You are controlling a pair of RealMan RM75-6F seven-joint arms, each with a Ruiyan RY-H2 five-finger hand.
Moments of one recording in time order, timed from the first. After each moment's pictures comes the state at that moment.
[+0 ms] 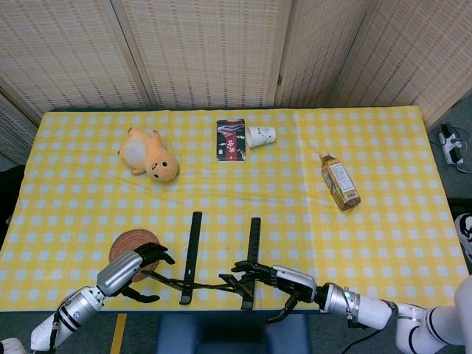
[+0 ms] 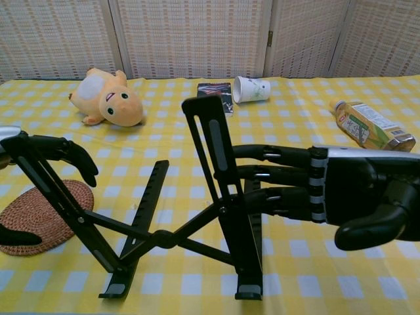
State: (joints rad) left arm -0.54 -1.24 0.19 -1.61 1.78 1.24 -0.53; right arm 0.83 -1.35 -0.37 -1.55 -1.92 1.27 1.67
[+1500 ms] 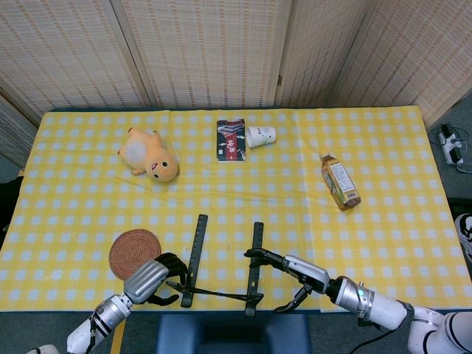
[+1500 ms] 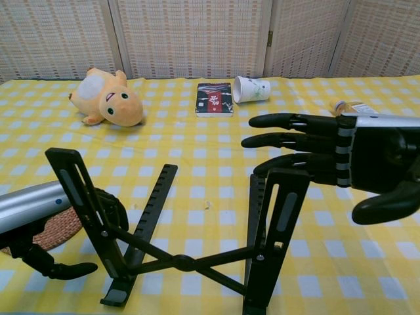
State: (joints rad) left arm -0.49 -1.46 0.14 -1.56 1.68 1.11 -0.16; right arm 0.79 -1.25 -0.33 -1.62 -1.87 1.25 1.46
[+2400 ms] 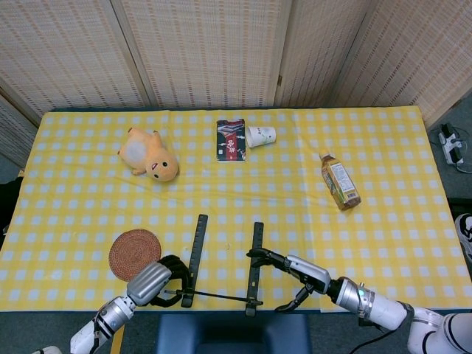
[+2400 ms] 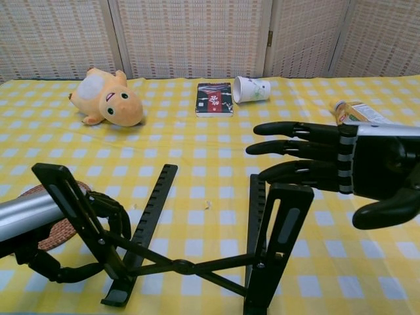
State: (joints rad) left arm -0.49 -1.48 0.14 -1.56 1.67 1.11 -0.16; right arm 0.77 -1.27 -0.33 -1.59 -1.87 1.25 1.49
